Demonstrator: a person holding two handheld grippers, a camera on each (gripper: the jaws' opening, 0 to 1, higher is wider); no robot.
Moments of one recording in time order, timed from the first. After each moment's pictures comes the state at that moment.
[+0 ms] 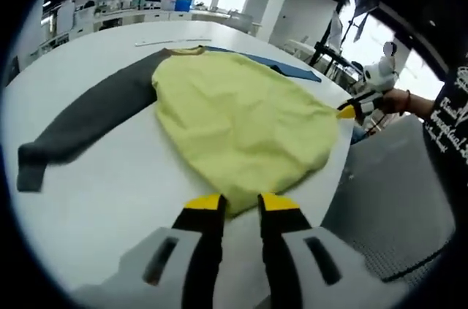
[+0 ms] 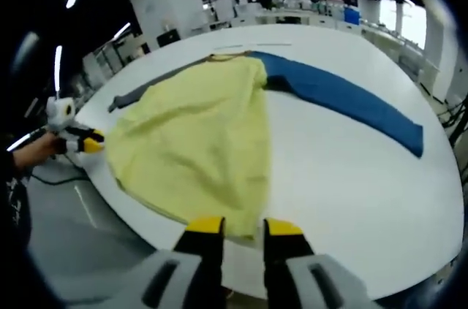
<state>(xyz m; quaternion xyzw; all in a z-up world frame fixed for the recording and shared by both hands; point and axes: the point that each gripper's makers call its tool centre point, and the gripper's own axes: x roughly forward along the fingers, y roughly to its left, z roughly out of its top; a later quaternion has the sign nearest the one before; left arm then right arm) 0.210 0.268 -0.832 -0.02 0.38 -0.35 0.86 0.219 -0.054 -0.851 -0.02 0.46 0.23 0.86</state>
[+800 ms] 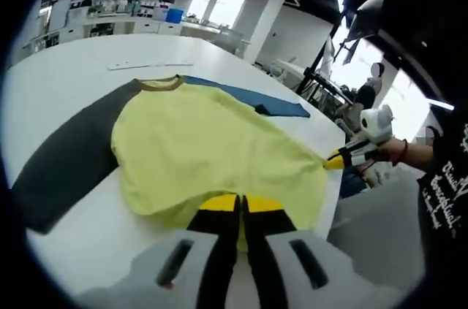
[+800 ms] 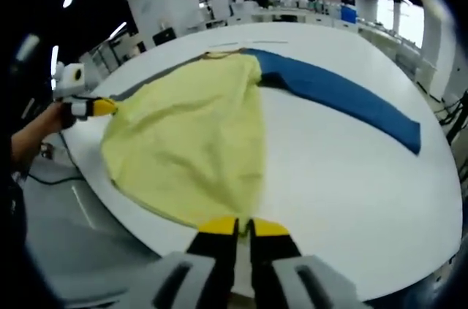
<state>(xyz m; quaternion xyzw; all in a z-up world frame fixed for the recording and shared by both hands) 0.287 0.204 -0.802 -0.07 0.34 -0.38 0.86 0.225 -0.061 -0.853 -0.02 0.46 0.22 0.86</state>
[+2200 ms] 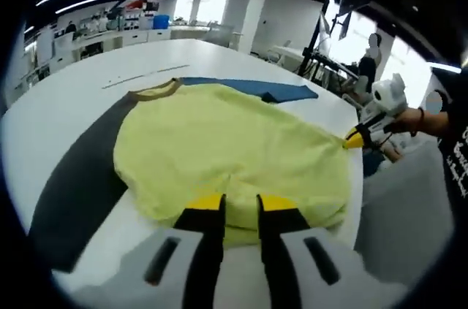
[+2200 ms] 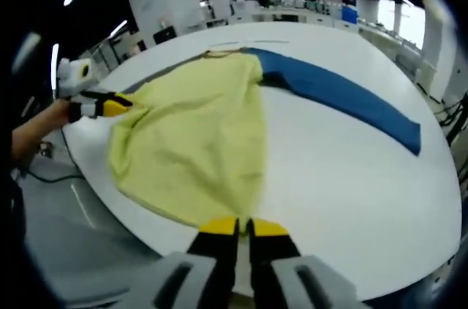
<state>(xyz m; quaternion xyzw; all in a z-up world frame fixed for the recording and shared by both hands) 0.295 0.210 -0.816 0.05 0.33 -0.39 0.86 0.224 -0.061 -0.853 -0.02 0.46 0.22 0.86</state>
